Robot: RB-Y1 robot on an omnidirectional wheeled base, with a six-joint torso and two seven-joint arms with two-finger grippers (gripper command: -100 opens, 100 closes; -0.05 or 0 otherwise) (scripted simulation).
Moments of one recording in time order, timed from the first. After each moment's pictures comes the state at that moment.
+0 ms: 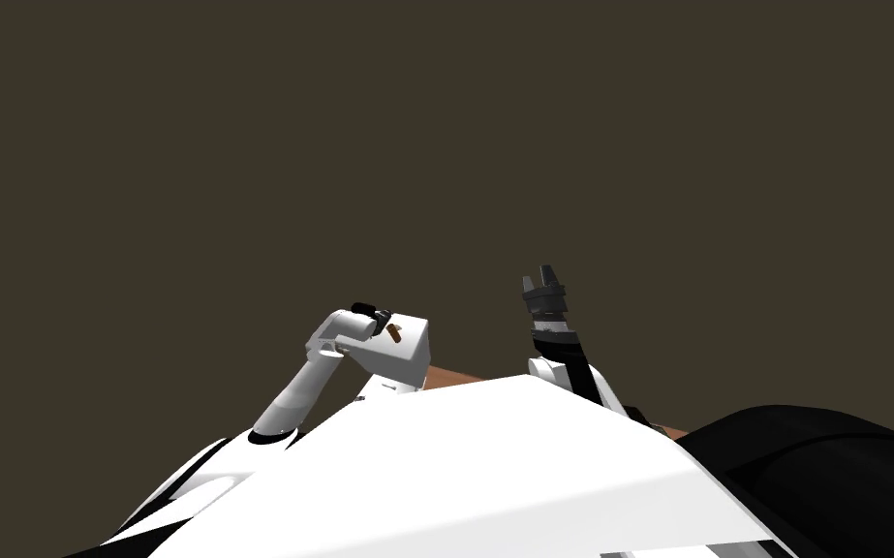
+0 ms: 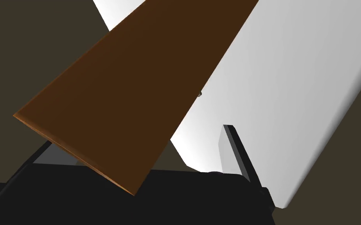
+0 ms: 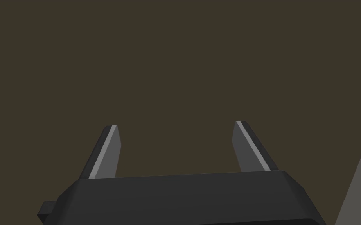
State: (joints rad) left arm -0.20 0.62 -0.17 -1.90 0.33 1.36 -0.17; right arm 0.55 0.00 -0.07 -2.34 0.06 -0.40 -0.14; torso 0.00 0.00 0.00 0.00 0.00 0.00
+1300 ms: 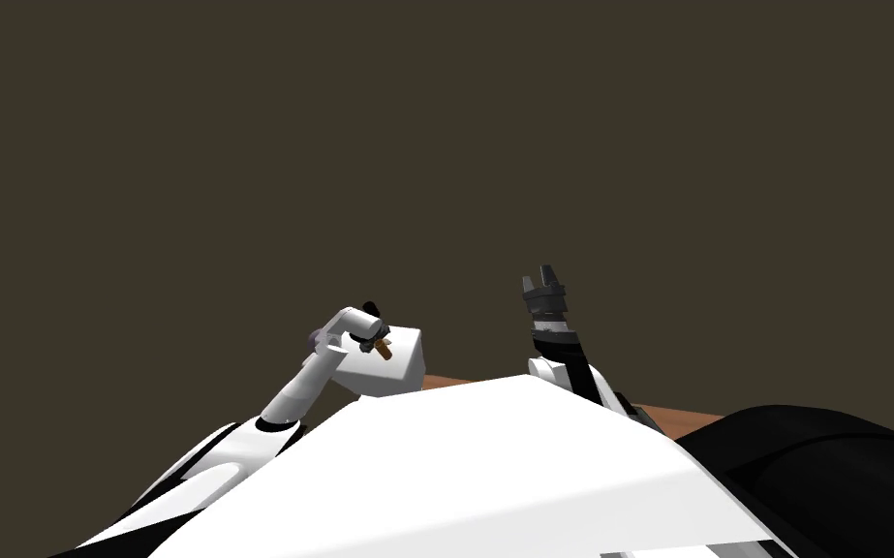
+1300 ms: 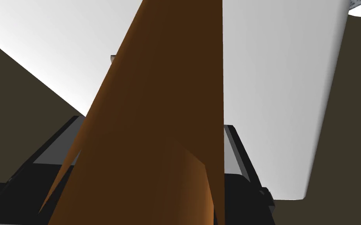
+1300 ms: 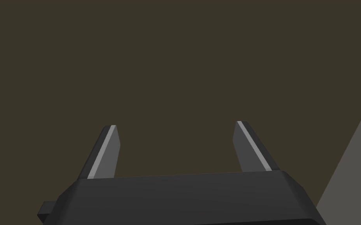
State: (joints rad) left arm -0.26 0.64 -0.25 -1.84 0.38 1.70 -0.28; right arm 0.55 0.00 -0.07 -2.34 0.06 -0.40 -0.14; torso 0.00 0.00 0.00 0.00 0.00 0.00
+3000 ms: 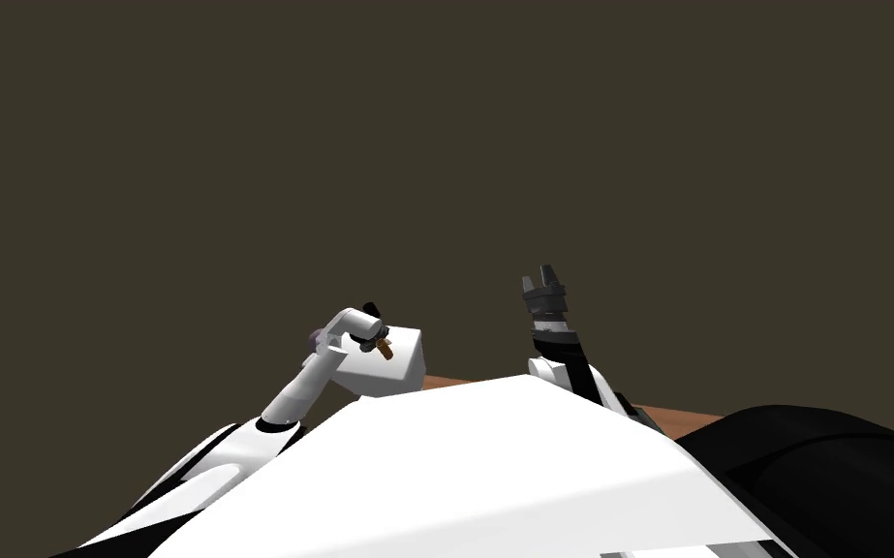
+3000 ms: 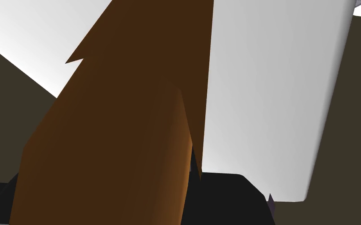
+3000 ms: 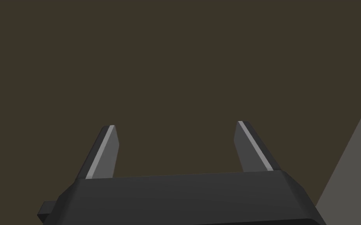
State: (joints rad) left arm -0.25 0.64 -0.25 -1.83 0.37 1.69 -0.28; right arm 0.55 0.00 -0.07 -2.34 0.06 -0.40 -0.14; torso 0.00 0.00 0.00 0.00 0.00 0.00
